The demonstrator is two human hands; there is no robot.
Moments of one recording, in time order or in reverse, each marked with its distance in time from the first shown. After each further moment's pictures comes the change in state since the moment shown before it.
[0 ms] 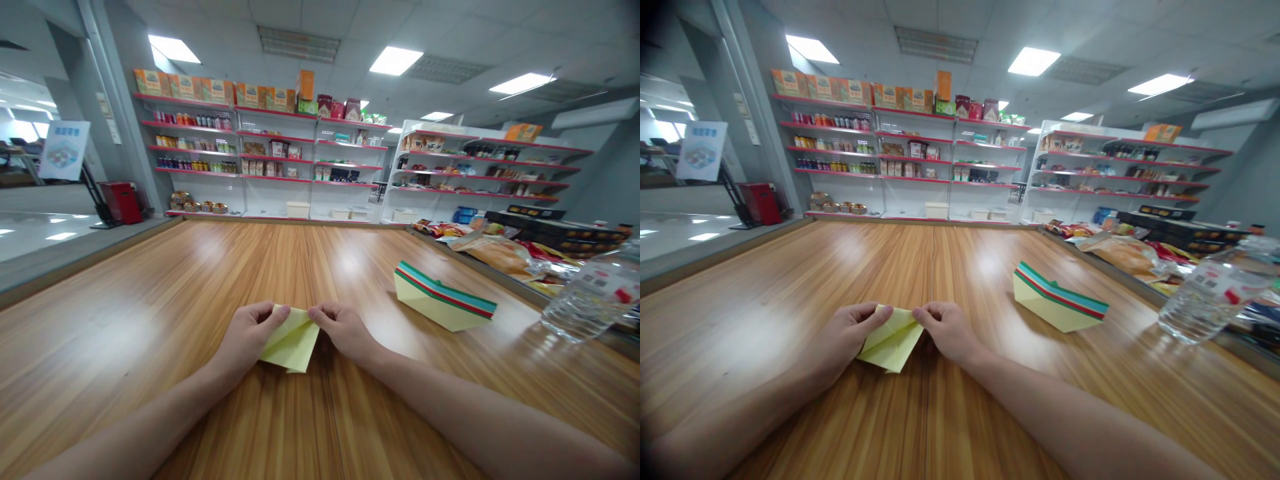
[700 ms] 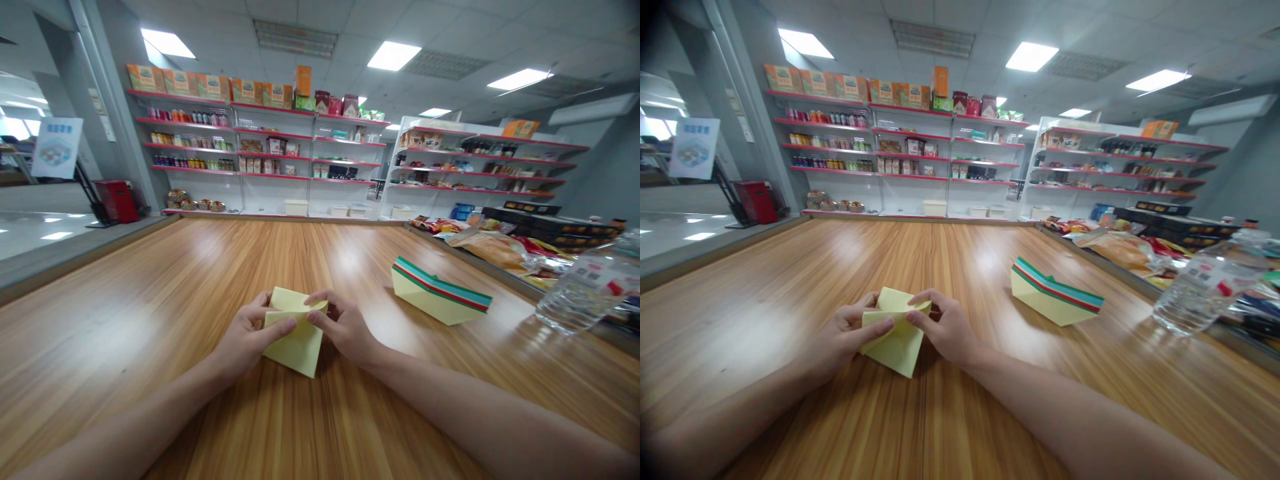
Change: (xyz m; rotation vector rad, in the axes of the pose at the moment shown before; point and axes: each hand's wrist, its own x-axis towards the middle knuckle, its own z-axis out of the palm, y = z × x) left_hand -0.008 0.007 -0.006 -0.001 -0.249 0.189; right_hand -0.009 -0.003 0.002 0.053 0.038 -0.247
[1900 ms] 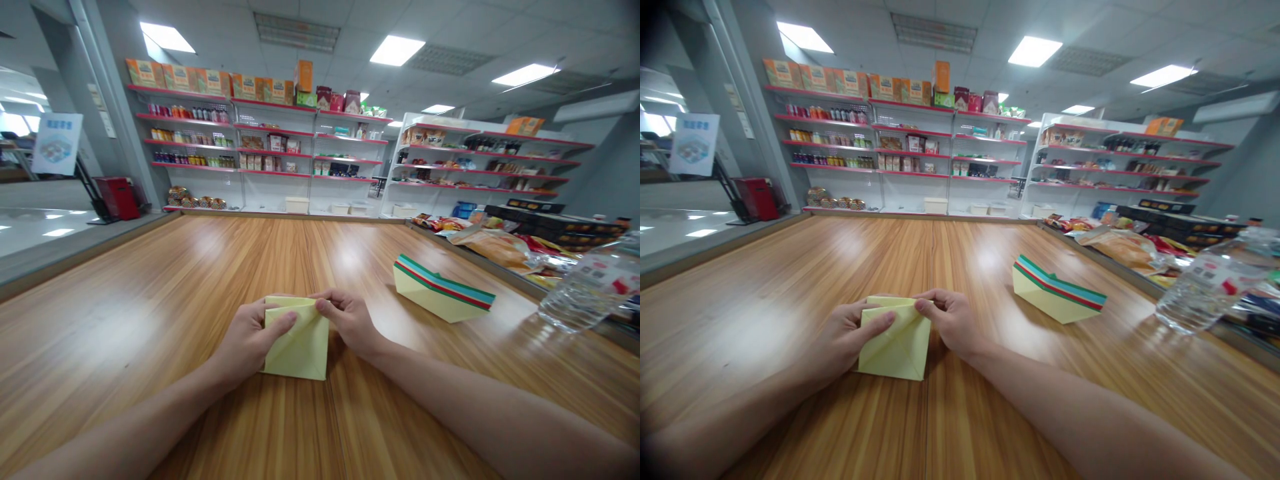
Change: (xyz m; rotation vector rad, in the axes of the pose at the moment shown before) left_hand -0.006 0.000 0.005 0.027 0.035 -0.026; right_hand 0.004 0.002 -0.004 0.121 0.066 0.051
